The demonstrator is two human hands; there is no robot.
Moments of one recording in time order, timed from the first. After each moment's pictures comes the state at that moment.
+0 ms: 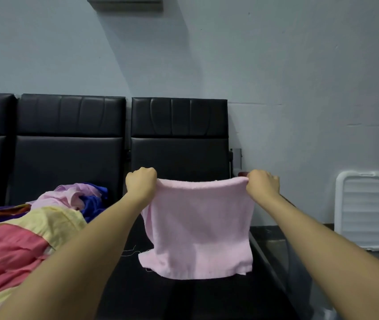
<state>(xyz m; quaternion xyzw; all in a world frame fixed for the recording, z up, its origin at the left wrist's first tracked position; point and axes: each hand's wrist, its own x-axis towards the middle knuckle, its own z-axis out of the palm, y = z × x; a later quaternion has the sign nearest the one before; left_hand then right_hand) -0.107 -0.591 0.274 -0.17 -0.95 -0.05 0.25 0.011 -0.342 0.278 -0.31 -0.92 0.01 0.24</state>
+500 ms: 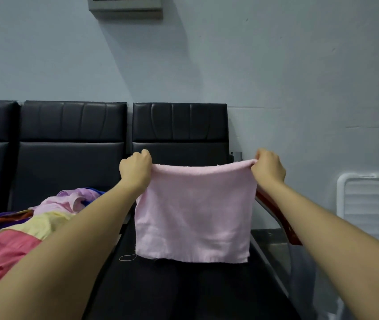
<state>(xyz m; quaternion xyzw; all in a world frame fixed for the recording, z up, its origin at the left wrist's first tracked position) -0.109 -0.605 0.314 -0.15 -0.93 -0.06 0.32 0.014 -0.339 0.318 -0.30 -0.86 0.14 0.40</state>
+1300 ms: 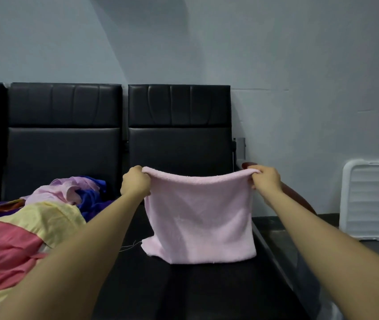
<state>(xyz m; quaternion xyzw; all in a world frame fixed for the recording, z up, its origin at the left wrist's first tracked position) -0.155 -0.586 0.246 -0.03 -0.89 -0.44 0.12 -0.021 -0.317 0.248 -0.28 -0.79 0.42 0.36</state>
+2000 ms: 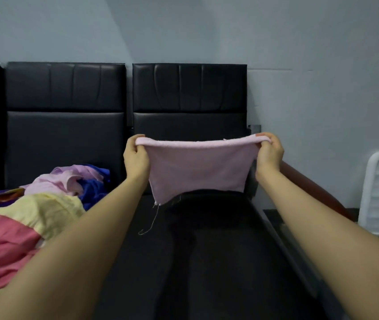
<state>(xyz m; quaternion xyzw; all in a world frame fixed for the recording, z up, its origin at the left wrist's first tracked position) -0.191 -0.575 0.248 -0.11 -0.65 -0.72 0.21 -0.093 -0.335 0.266 -0.20 -0.58 0.62 0.49</state>
